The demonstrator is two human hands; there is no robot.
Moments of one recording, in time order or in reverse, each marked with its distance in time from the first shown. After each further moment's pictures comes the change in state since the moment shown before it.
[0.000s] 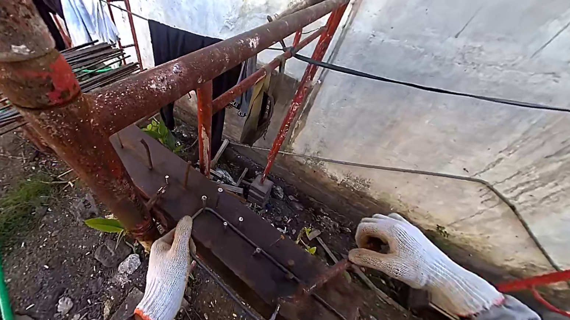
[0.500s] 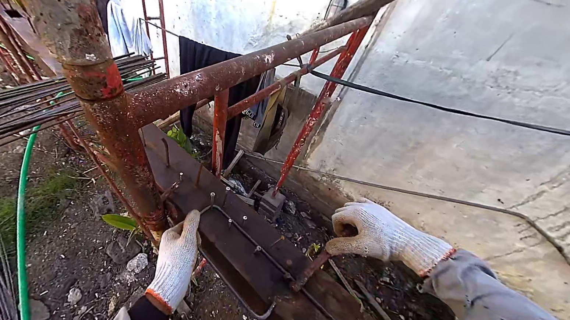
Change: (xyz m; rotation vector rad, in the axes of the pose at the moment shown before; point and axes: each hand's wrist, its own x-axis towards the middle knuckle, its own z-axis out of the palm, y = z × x) left_hand -0.003 0.004 0.005 0.056 0.077 0.025; right_hand 0.076 -0.013 -0.018 -0.126 -0.316 -0.141
